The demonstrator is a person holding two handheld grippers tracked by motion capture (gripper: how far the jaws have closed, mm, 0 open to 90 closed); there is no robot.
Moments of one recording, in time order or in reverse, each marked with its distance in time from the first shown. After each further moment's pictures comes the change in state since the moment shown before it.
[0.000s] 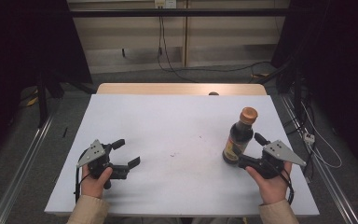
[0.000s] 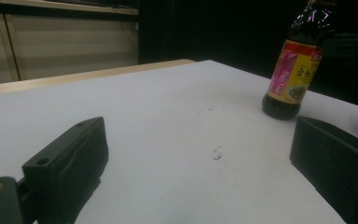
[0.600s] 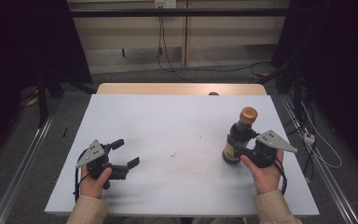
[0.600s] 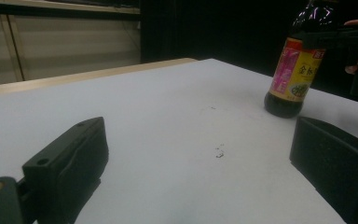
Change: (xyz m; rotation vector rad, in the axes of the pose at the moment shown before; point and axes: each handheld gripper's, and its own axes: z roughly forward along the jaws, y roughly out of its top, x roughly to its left) left arm 0.000 0.000 -0.002 0.010 0.012 0.012; right arm -0.001 0.008 0.025 0.025 0.047 0.026
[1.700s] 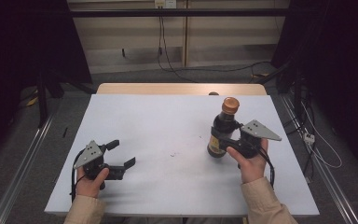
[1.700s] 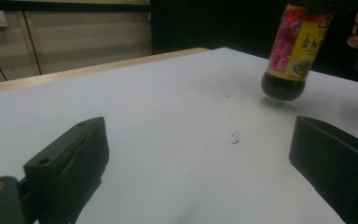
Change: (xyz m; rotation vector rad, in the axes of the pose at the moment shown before) left arm 0.005 -0.001 -0.010 0.047 0.046 0.040; right arm 0.027 0.023 0.036 -0.044 0.131 0.000
